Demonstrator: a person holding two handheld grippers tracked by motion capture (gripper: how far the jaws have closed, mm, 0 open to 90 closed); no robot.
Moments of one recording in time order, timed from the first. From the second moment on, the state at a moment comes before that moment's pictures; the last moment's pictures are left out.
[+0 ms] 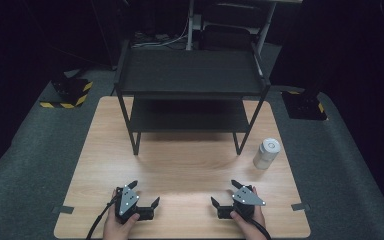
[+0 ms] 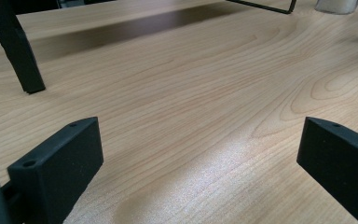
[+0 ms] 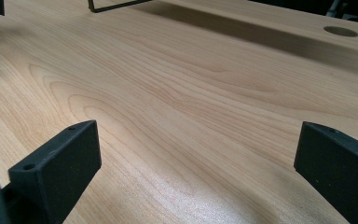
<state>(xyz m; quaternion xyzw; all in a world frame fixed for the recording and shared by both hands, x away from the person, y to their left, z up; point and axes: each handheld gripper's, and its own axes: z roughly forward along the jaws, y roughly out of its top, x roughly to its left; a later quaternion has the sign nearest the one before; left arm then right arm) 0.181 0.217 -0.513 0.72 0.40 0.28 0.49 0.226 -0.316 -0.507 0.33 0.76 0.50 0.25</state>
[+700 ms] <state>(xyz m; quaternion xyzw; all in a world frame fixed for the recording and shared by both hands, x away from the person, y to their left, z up) 0.179 0.219 -0.514 0.72 0.40 0.28 0.49 0.223 -0.318 -0.509 0.33 0.75 0.51 0.26</state>
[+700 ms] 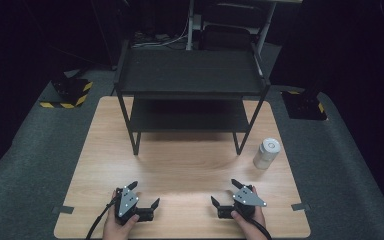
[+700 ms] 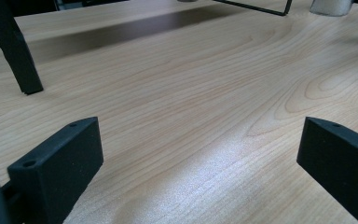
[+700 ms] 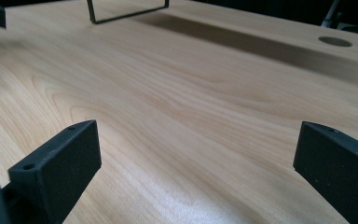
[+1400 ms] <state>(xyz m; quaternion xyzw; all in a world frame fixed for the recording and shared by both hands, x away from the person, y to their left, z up) 0.179 0.222 -0.514 0.72 0.40 0.27 0.50 0.196 -0.350 -0.495 0.34 0.68 0.56 0.32</state>
